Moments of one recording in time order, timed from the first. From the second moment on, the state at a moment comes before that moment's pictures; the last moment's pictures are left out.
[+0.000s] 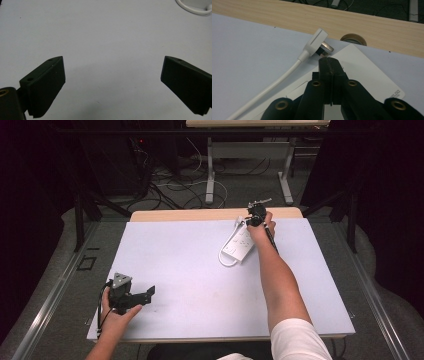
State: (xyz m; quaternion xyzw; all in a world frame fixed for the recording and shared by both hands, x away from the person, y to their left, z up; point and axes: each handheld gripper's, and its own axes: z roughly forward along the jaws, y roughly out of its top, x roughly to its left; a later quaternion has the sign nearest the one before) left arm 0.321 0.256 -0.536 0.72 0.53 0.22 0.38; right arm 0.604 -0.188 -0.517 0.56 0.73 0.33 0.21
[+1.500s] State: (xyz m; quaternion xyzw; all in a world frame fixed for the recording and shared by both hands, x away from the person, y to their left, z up) left arm 0.307 0.269 -0.538 0.71 0.56 0.23 0.37; right arm 0.619 -0.200 -0.539 0.56 0.71 0.36 0.22
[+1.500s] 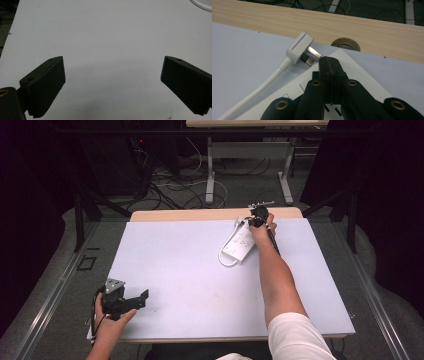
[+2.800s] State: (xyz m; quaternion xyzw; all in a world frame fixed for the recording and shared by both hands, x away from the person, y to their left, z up) left arm 0.330 0.244 -0.538 0.74 0.52 0.21 0.38; right arm 0.567 -0.221 -0.524 0.53 0.75 0.34 0.20
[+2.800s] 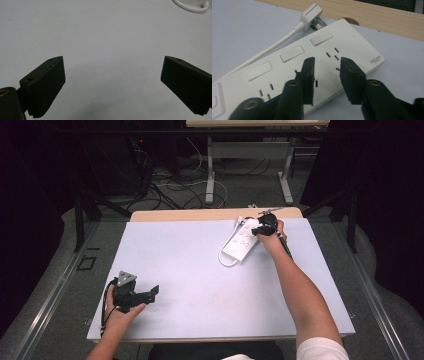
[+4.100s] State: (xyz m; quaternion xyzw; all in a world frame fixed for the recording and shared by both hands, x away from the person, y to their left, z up) left arm 0.341 0.230 -0.537 0.75 0.50 0.20 0.39; right arm 0.378 -0.226 -0.518 0.46 0.78 0.38 0.19
